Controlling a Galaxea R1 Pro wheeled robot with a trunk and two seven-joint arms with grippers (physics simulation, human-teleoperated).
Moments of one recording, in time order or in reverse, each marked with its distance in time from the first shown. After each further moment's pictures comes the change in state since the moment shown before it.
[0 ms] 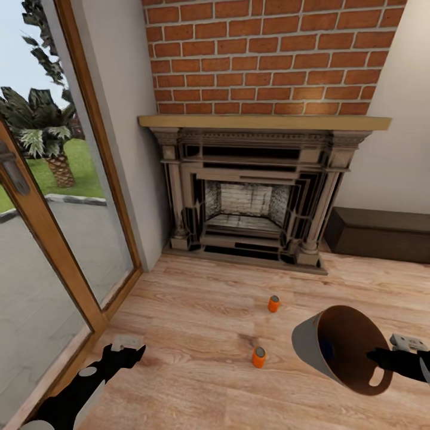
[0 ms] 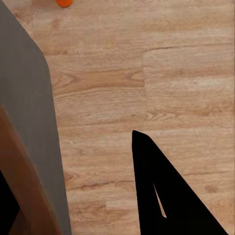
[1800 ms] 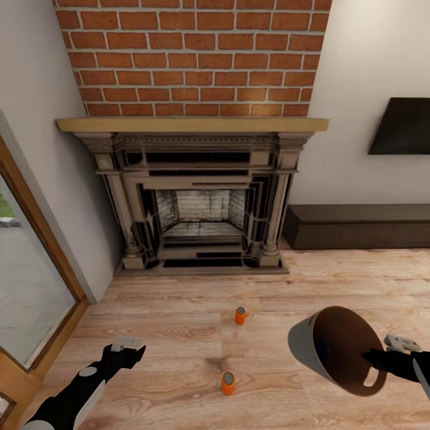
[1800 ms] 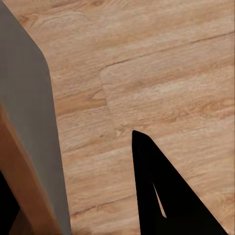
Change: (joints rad) left arm 0.000 0.000 0.000 0.000 -0.002 0.003 -0.001; right arm 0.001 0.025 0.003 0.001 0.001 -0.006 -0.013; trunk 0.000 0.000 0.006
